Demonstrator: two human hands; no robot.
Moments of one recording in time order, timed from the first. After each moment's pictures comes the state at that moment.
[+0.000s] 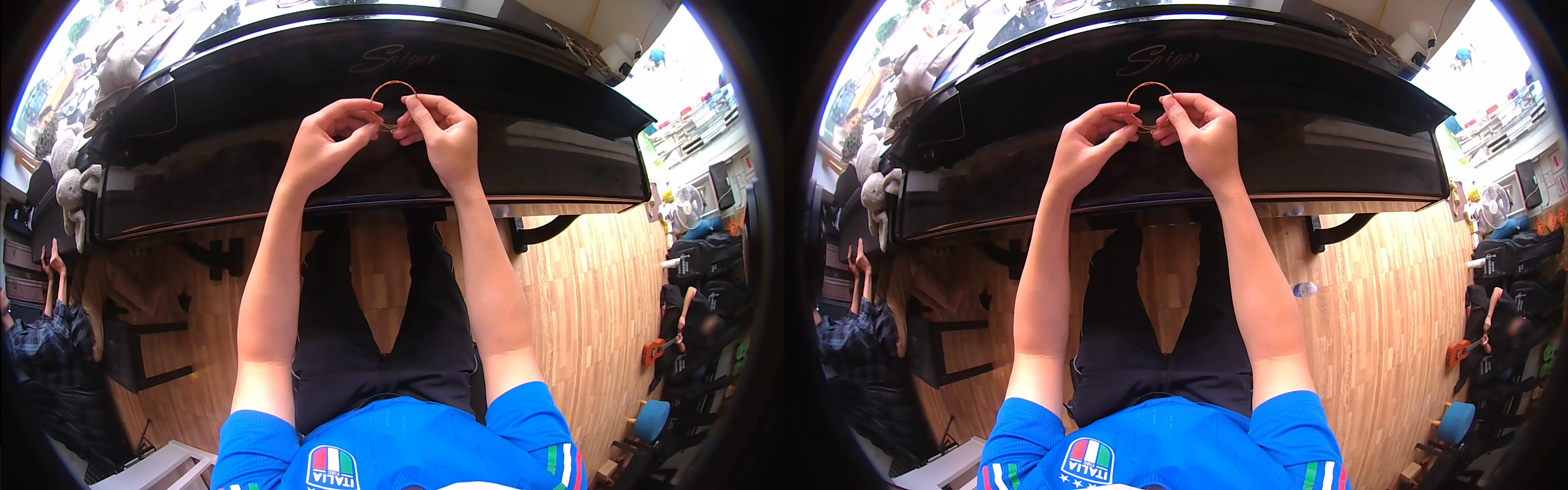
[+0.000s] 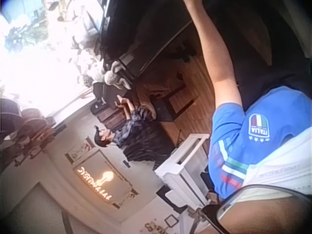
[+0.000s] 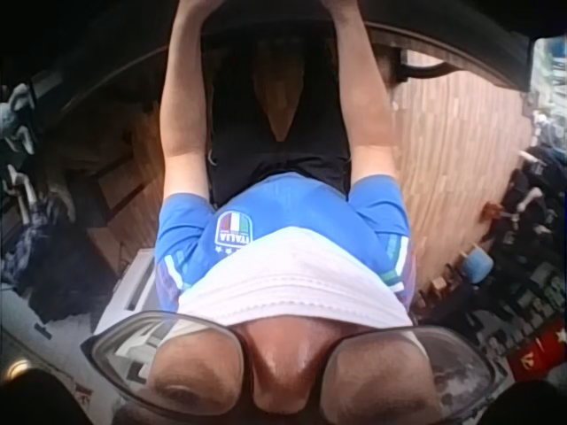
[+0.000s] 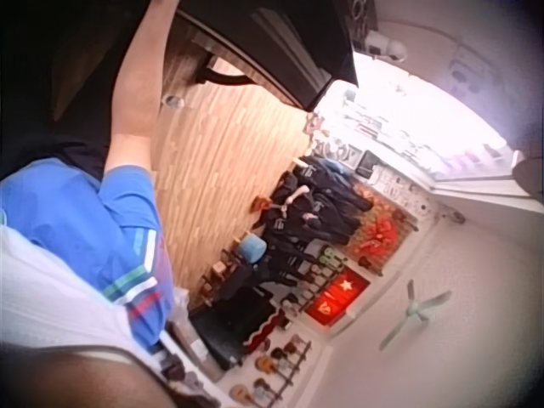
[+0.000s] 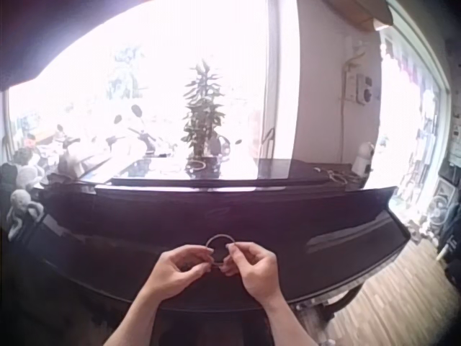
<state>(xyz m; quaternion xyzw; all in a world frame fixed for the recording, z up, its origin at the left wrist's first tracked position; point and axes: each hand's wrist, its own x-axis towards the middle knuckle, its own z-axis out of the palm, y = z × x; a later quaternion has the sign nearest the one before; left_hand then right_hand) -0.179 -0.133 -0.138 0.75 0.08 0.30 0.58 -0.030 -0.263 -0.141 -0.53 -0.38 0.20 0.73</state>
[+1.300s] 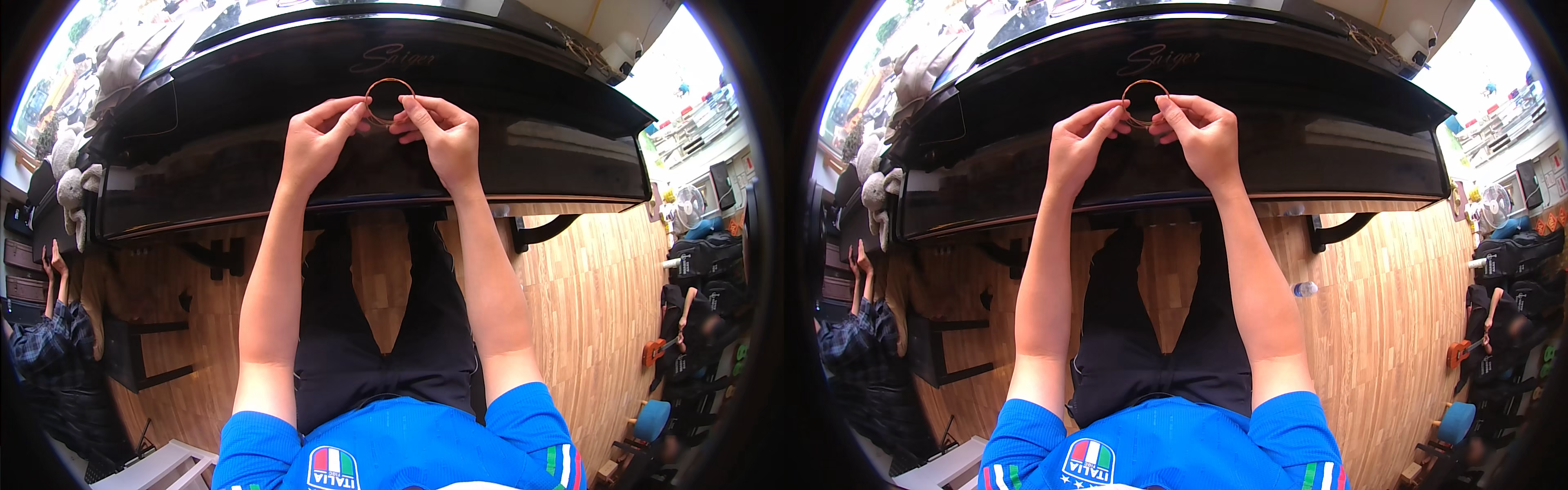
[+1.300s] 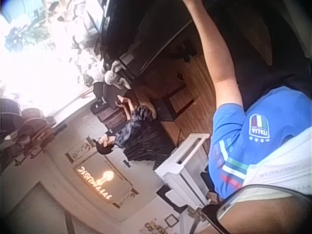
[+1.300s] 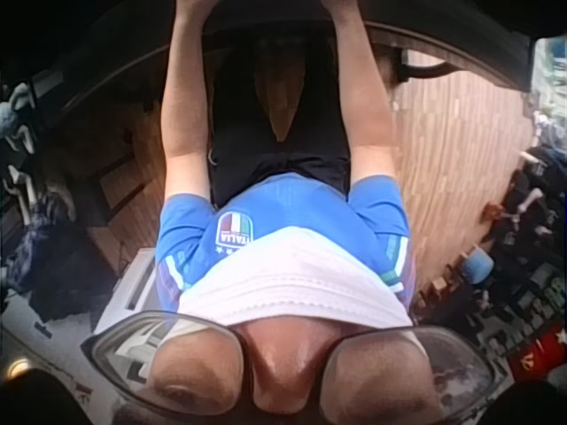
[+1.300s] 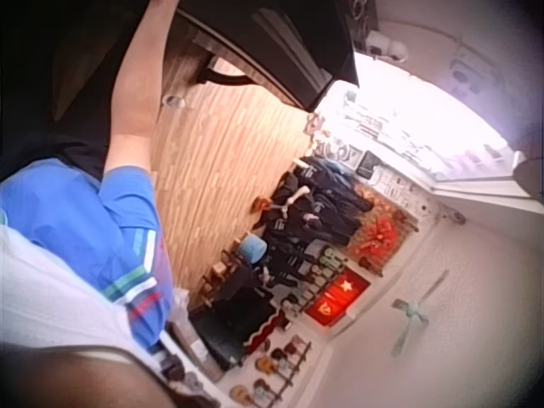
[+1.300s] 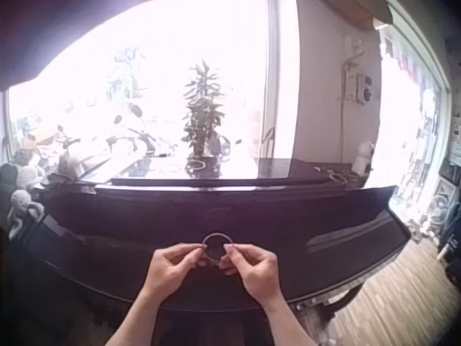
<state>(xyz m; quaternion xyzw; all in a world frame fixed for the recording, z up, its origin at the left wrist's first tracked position) -0.177 -0.134 -0.141 0.71 0.13 0.37 0.58 -0.032 -0.264 -0.142 -0.52 -0.38 0.19 0.74</state>
